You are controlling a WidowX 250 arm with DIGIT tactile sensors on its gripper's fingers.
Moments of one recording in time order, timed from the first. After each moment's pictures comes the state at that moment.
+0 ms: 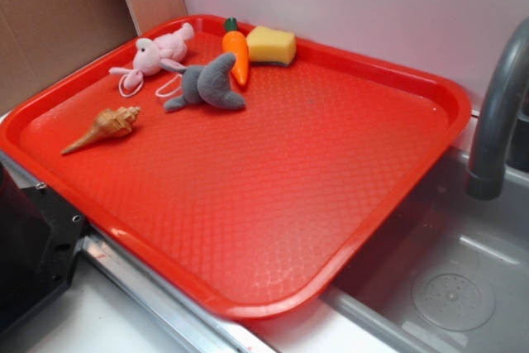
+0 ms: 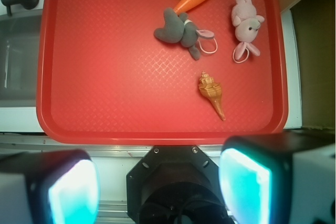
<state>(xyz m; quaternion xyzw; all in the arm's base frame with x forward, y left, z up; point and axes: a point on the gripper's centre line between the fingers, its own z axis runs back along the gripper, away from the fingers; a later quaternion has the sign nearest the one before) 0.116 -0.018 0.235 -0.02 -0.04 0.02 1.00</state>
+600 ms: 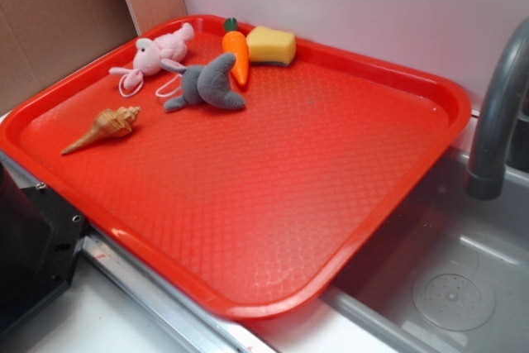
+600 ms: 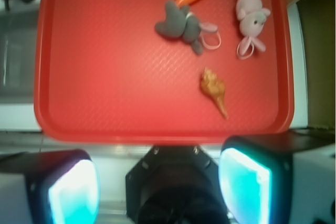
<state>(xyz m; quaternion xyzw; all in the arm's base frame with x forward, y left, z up) 0.128 -0.003 0.219 -0.03 -0.04 0.03 1.00</state>
